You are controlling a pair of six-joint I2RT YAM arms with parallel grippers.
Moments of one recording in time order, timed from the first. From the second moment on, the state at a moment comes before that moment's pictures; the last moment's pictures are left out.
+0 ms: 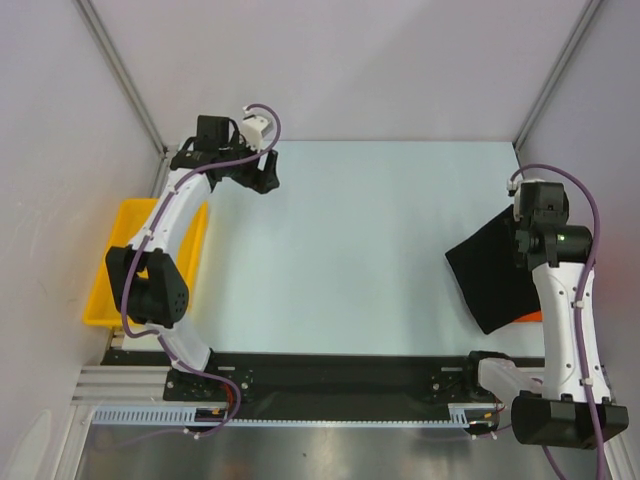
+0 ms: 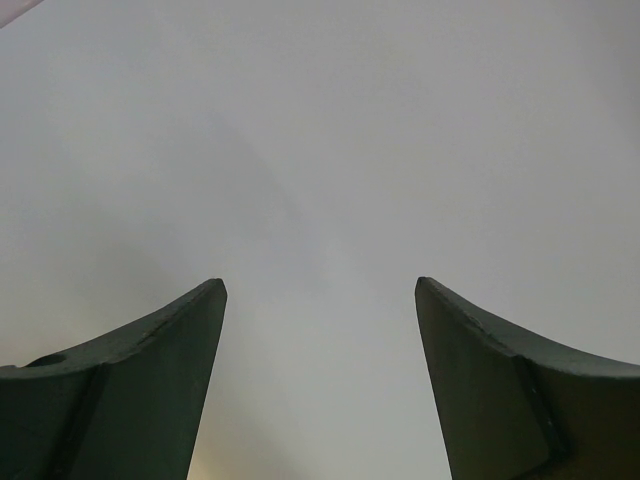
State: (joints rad) left arm -0.16 1.72 1.63 -0.63 0.42 0.29; right arm -0.07 1.04 1.29 -1.18 0.39 -0.25
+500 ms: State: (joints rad) left arm -0.15 1.73 1.65 -0.65 0.43 0.29; right arm -0.28 1.02 1.11 -0.96 0.40 -0.27
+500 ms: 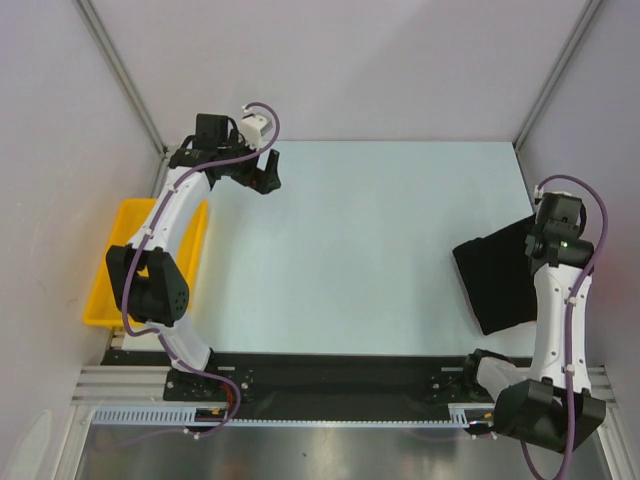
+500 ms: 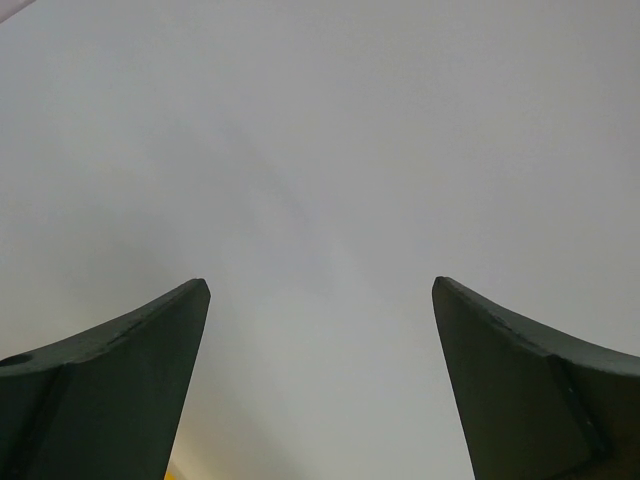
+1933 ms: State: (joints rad) left arm -0.15 1.73 1.65 -0.71 0.42 0.29; right arm -0.47 1.25 0.99 -0.43 0.37 0.02
